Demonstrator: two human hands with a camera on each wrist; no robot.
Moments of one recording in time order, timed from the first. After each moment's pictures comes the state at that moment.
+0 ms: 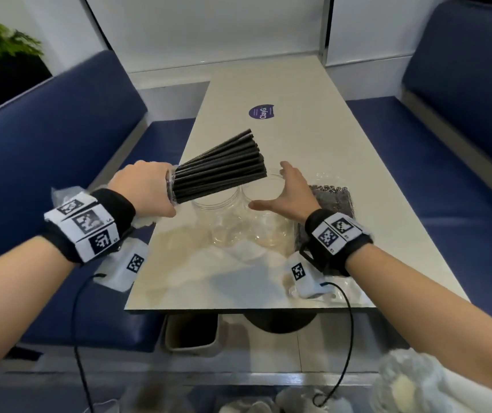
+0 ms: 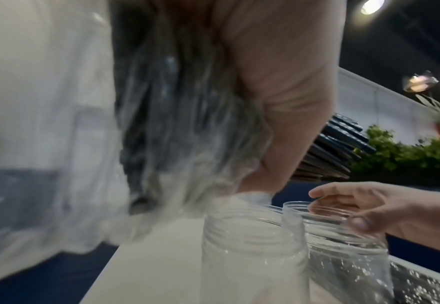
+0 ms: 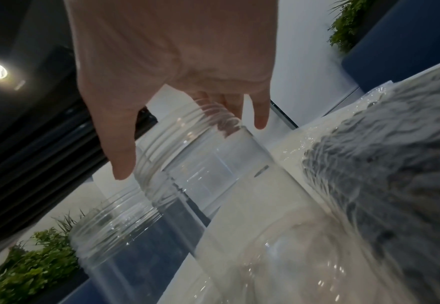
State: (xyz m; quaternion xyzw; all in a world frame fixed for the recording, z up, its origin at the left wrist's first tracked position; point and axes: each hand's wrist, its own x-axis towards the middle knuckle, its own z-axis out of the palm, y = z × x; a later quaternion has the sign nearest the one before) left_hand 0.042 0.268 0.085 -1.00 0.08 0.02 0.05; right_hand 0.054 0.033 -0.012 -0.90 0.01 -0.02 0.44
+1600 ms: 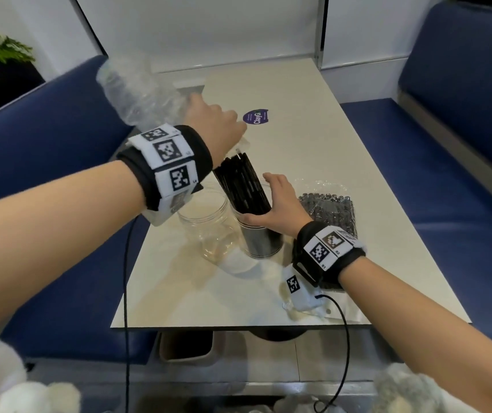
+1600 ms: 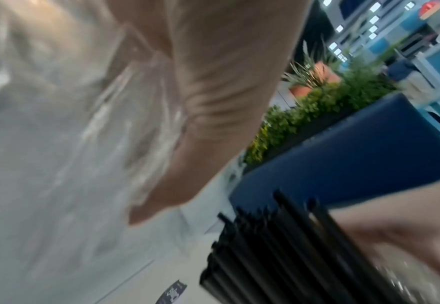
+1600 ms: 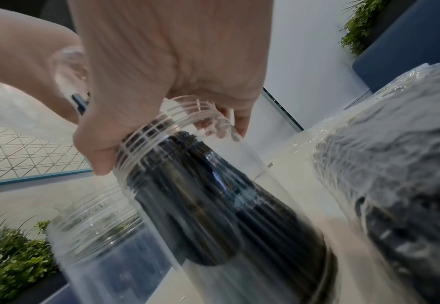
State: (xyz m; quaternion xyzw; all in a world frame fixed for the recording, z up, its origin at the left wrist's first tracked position) left_hand 0.080 0.144 0.137 -0.89 0.22 -0.08 0.39; right_hand 0.068 0.028 -0.023 -0.91 -0.08 -0.04 0.41
